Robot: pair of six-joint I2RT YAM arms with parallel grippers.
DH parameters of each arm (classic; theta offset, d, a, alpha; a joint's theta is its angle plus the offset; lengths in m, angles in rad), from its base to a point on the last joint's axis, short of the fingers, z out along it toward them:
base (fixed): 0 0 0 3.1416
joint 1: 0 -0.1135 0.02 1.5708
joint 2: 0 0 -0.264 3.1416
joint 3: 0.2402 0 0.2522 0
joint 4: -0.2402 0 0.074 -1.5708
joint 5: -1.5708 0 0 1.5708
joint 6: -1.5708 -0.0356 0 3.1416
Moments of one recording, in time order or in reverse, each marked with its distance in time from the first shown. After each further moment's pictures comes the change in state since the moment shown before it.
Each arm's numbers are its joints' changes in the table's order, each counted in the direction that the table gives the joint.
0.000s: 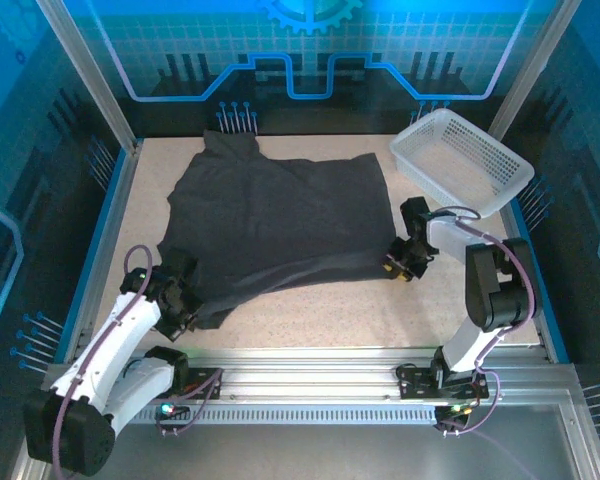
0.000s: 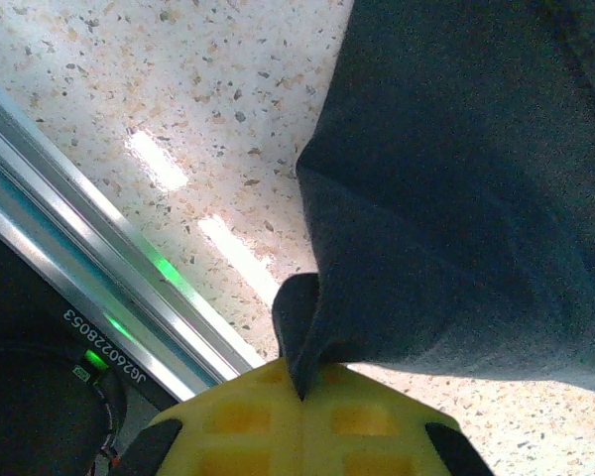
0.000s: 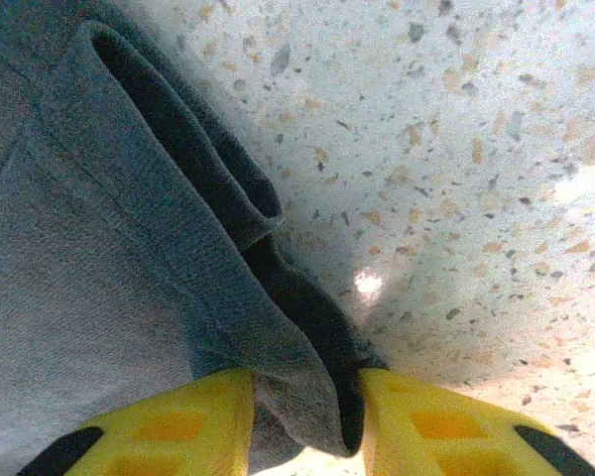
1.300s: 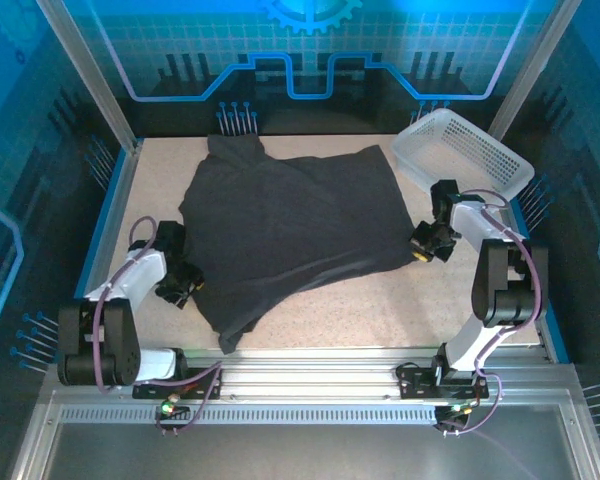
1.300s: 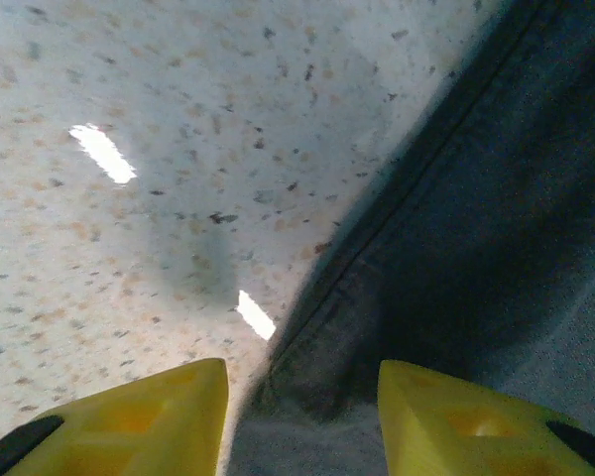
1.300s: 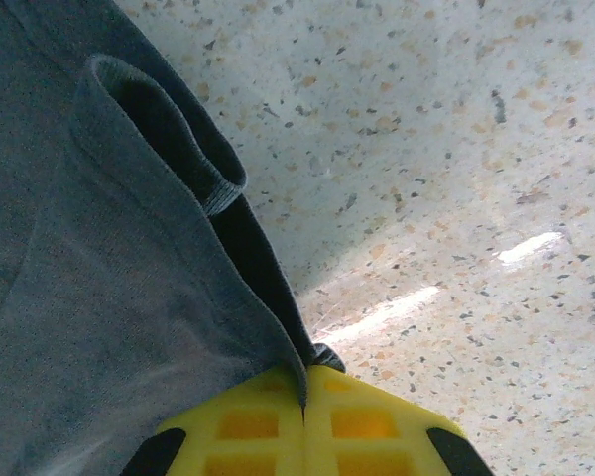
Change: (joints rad) left arm -0.253 0.460 0.053 0.422 -0.114 -0.214; right arm 0.182 0.007 0.147 -0.114 -0.059 0.187
